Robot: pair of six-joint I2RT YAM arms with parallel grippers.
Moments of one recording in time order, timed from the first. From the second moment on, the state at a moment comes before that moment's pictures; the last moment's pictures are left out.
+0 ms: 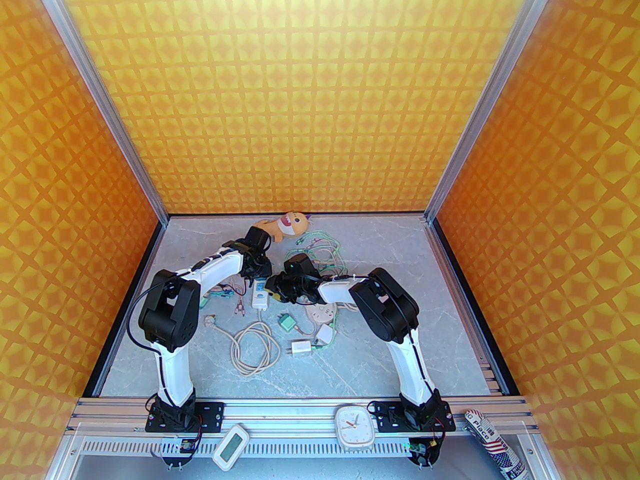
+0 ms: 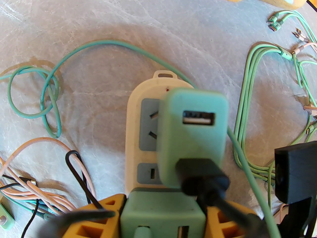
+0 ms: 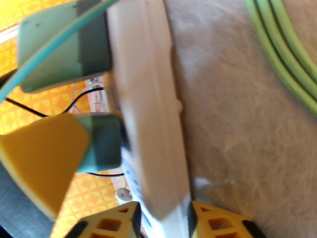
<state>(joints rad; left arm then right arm) -0.41 1.97 1.46 -0.64 -0.07 -0.49 0.67 2.19 1.31 0.19 -0.55 1.19</state>
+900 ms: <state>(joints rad) -0.41 1.93 1.52 -0.75 -0.08 -0.48 0.67 2.20 1.40 -0.01 -0.54 1.17</state>
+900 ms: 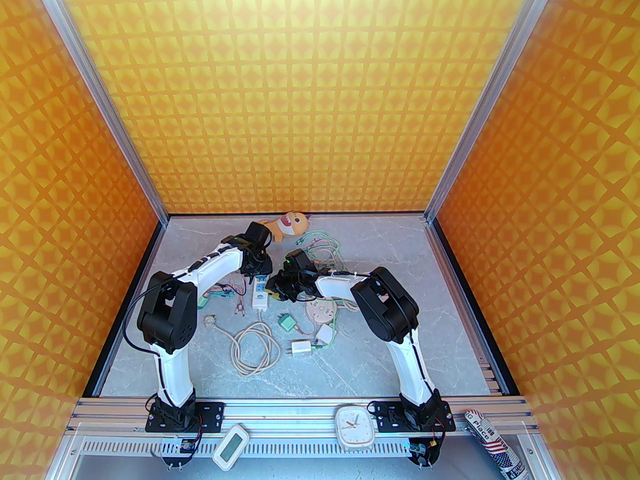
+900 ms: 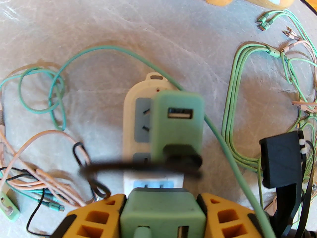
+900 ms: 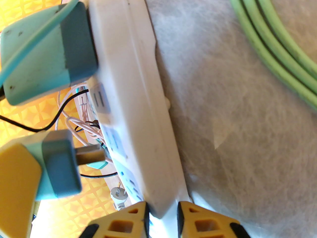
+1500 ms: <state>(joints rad) -0.12 1.78 1.55 -0.82 -0.10 -0.37 0.67 2.20 1.42 -0.05 -0.53 1.15</state>
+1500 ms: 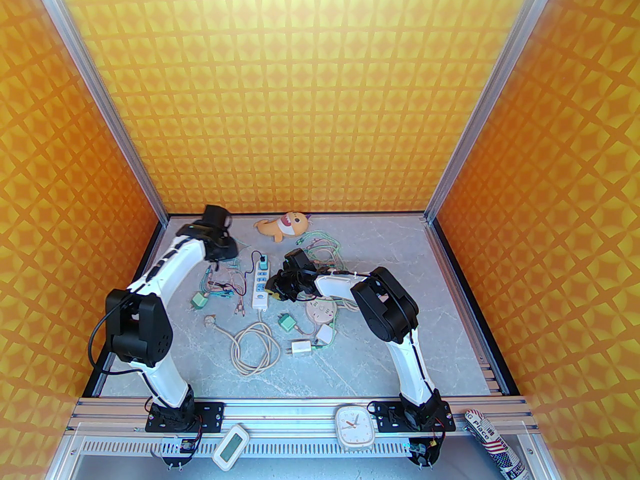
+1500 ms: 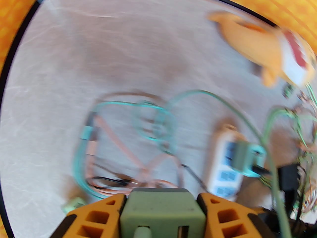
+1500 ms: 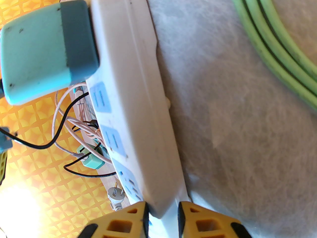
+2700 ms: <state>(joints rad) 0.25 1.95 1.42 -0.77 -0.13 -0.32 0.67 2.19 1.42 -0.07 -0.52 1.14</state>
